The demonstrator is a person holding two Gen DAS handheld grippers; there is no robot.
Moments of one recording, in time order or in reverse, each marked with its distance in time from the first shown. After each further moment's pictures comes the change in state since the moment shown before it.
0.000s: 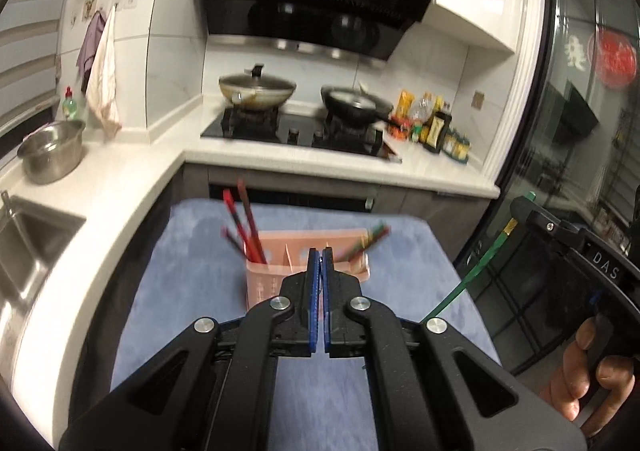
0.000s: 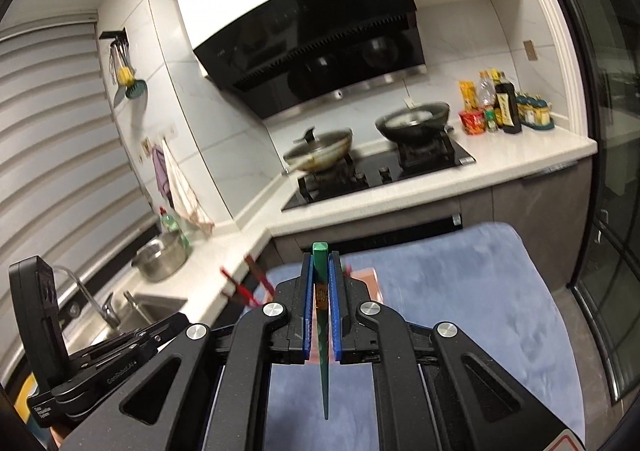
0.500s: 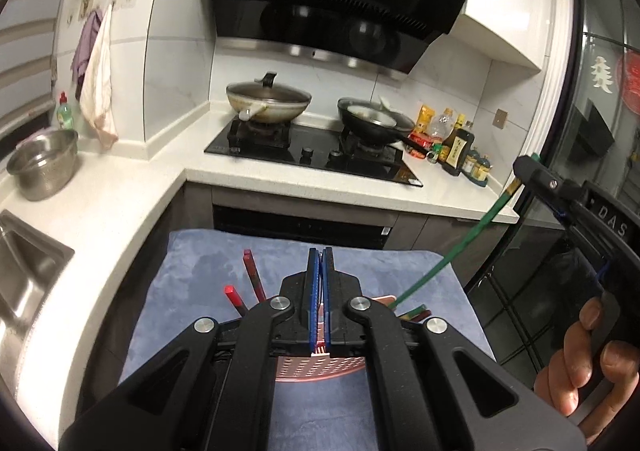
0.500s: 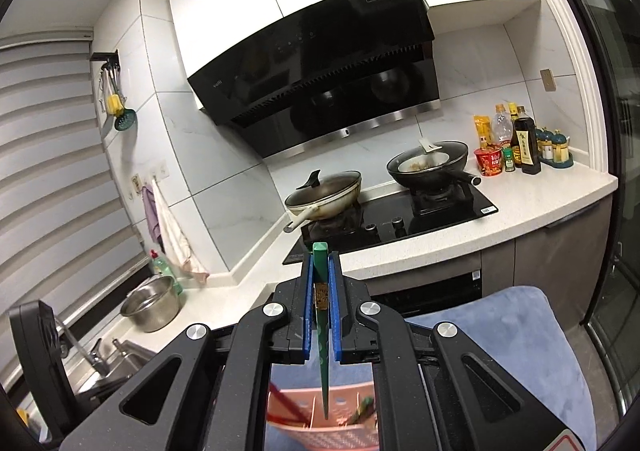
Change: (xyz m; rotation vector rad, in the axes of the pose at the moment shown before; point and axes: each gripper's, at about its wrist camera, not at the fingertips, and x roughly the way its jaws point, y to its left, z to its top) left arm 0.080 0.026 0.051 -0.047 0.015 0.027; right arm 0.094 0.018 0.069 -0.013 -0.104 -0.009
